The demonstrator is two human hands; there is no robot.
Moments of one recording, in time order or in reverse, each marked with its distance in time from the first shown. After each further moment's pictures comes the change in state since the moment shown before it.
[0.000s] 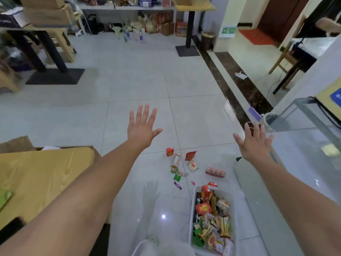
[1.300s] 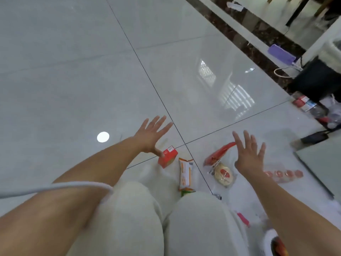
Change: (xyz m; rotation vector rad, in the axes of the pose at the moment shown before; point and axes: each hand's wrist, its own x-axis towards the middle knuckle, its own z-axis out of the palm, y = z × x) left_hand 0.473 0.078 0.692 -0.066 -0.287 0.701; right_hand 0.322 -0.190 0.678 -0.025 -0.170 0.196
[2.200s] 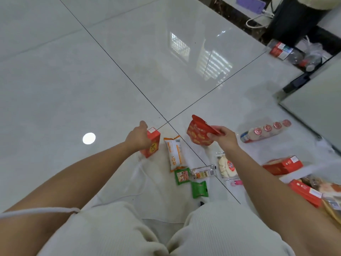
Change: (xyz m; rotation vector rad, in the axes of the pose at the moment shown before) left_hand 0.032 0.049 0.070 -0.600 -0.081 -0.332; right_hand -0.020 -0.014 0.070 1.476 -0.096 0.417
